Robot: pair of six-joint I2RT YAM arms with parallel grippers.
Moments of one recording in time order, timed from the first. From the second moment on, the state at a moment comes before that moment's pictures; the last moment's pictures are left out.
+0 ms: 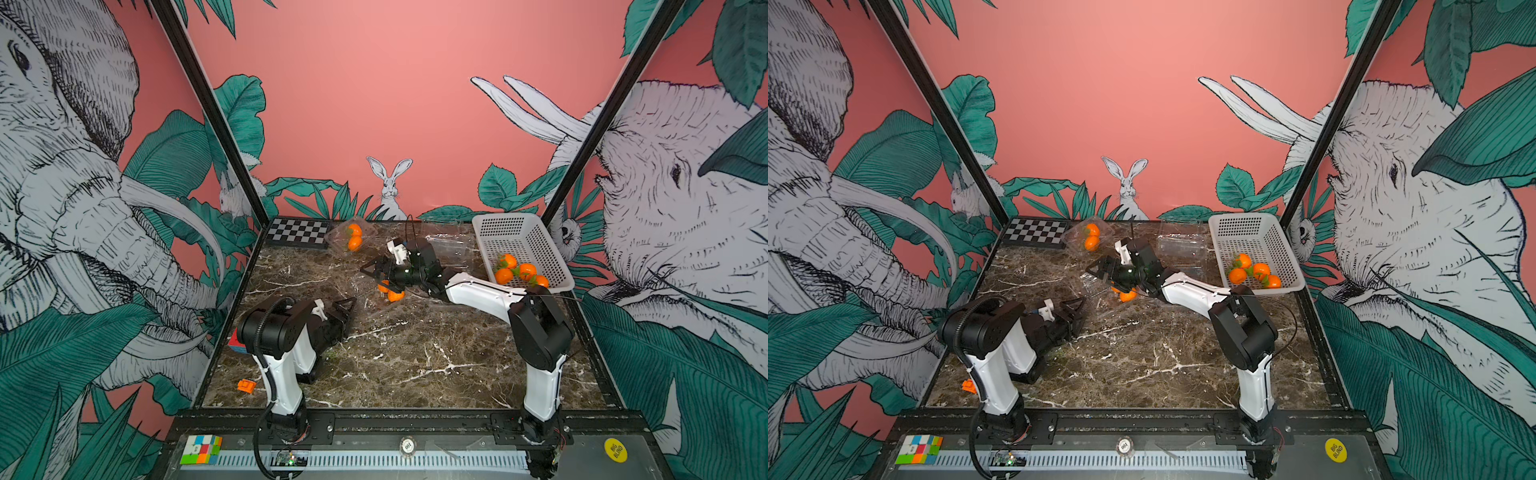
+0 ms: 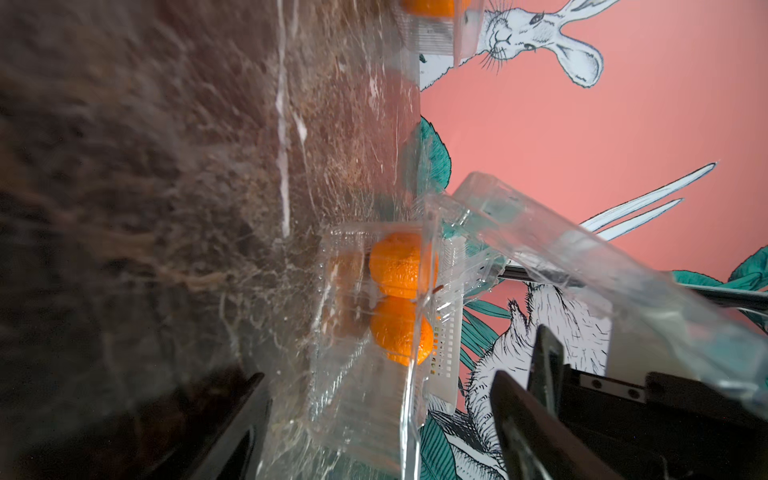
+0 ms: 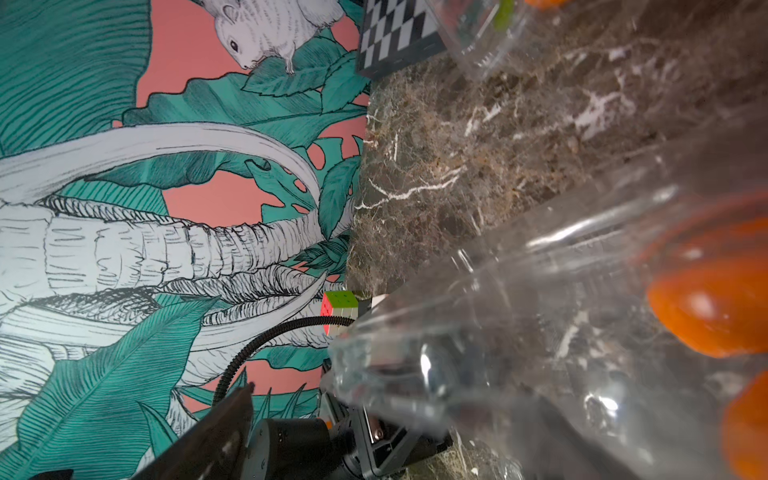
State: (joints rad) left arm -0.22 1.87 0.11 1.45 0.37 -1.42; right arm 0.73 1.93 1.42 0.06 -0.53 0.96
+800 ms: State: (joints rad) left arm -0.17 1.11 0.57 -0.06 0.42 -0.91; right arm 0.73 1.93 1.67 -0.66 -0.19 0.47
